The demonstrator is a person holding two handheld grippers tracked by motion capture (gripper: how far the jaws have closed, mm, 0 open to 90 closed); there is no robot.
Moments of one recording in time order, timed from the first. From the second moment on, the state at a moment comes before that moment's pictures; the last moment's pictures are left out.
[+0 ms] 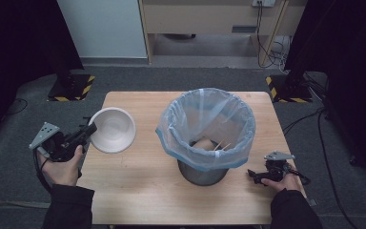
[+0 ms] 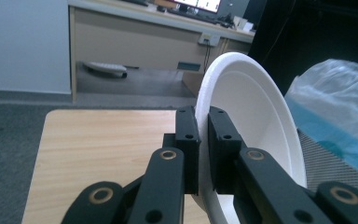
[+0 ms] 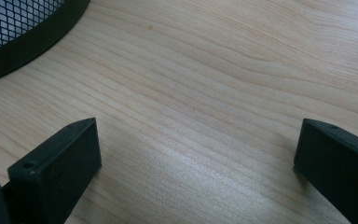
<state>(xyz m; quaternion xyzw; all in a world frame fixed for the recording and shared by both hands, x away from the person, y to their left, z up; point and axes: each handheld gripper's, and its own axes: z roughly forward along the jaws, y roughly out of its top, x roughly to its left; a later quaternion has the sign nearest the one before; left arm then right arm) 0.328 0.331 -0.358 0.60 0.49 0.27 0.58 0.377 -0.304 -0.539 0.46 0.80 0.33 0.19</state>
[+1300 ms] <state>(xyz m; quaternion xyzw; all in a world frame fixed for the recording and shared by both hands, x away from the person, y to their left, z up) 0.300 0.297 -0.286 0.58 0.38 0.30 0.65 0.377 -0.303 -0.539 0.47 0.80 0.33 0.19</state>
